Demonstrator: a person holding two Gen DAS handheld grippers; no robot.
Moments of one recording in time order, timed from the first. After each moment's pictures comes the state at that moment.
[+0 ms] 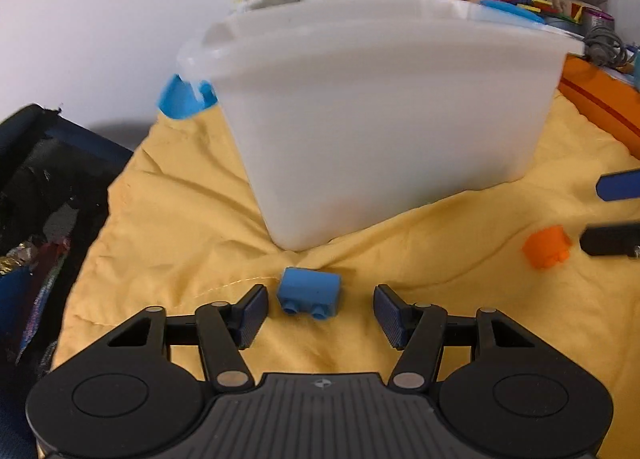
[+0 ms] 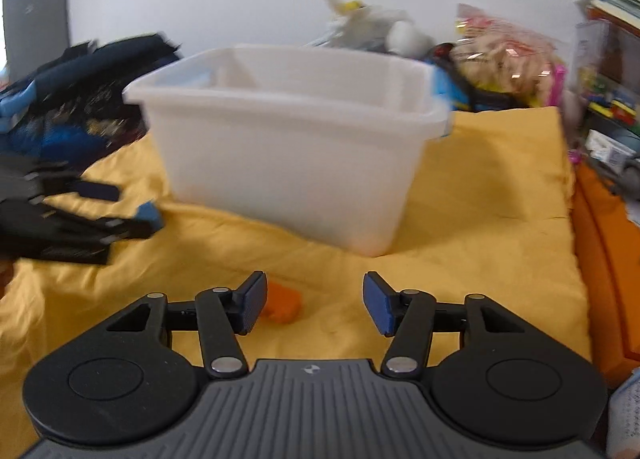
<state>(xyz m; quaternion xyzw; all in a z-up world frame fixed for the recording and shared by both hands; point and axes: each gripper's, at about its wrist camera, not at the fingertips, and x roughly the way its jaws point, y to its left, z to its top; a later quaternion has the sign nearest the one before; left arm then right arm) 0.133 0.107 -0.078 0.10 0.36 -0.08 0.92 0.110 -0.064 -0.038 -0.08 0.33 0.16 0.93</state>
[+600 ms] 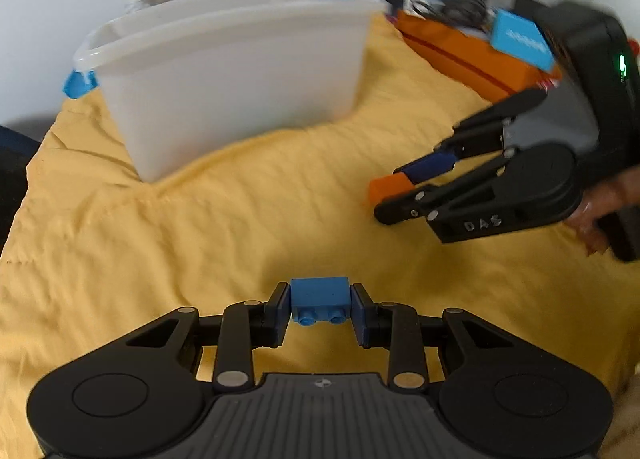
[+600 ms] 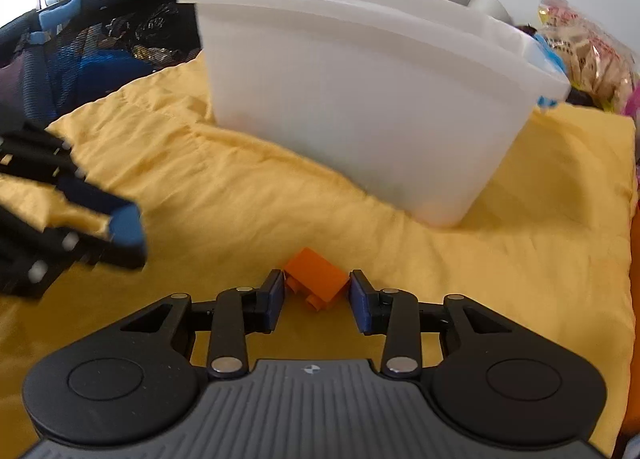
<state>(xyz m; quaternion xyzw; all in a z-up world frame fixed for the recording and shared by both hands) 0.026 0.073 -0.065 0.10 0.40 -0.23 0.88 0.114 -0.046 -0.073 -0.15 0.38 0.23 0.88</state>
